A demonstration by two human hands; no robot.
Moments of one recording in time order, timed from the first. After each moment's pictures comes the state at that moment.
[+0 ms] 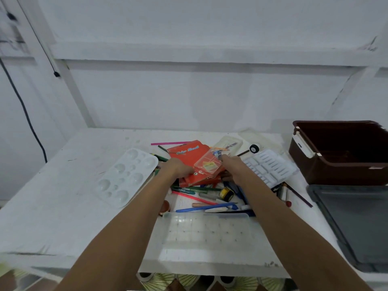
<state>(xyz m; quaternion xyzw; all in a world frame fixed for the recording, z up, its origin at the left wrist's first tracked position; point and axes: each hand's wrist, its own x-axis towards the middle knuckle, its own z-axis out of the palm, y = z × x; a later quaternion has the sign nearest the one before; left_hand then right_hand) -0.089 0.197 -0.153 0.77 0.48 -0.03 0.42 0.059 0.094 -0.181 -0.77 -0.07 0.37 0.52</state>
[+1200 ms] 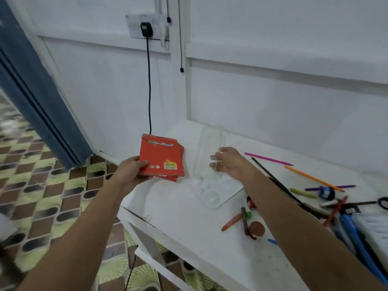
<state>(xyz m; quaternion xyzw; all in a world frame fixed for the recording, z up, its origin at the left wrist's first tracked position) -0.417 0.342 -0.159 0.39 0.58 0.37 0.61 -0.136 0.292 -0.143 -0.61 -0.29 0.56 0.48</state>
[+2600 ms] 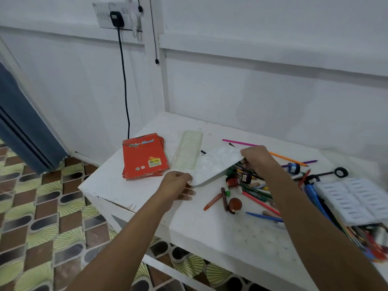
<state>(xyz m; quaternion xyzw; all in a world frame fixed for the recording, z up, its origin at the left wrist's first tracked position) -0.299 0.236 -0.176 0.51 0.54 0.21 0.64 -0.058 0.206 -0.141 -0.79 -0.25 0.35 0.44</state>
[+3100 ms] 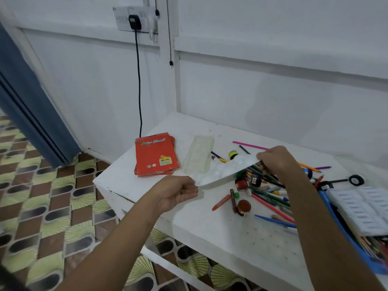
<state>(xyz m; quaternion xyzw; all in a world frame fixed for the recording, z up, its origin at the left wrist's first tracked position) -0.330 0.226 -0.158 0.34 0.50 0.23 0.77 -0.066 0.174 -0.111 -0.80 -0.32 0.30 0.40</state>
